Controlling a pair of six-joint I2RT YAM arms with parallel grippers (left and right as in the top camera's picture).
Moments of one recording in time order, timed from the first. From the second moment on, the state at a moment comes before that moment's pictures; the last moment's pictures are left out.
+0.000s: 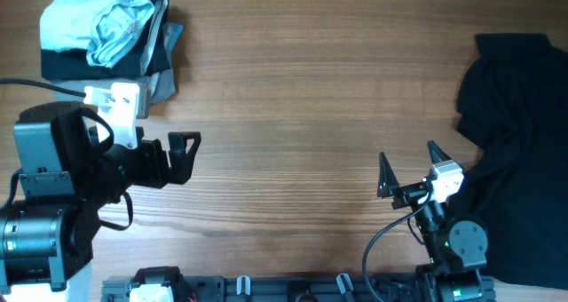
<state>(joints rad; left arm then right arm) 0.03 0.97 1.40 -1.25 0.36 -0.02 0.14 0.02 0.01 0.00 -0.11 0.05</state>
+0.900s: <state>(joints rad) 0.03 0.95 1.39 -1.12 0.35 -0.02 0.14 0.02 0.01 0.00 -0.10 0.05</state>
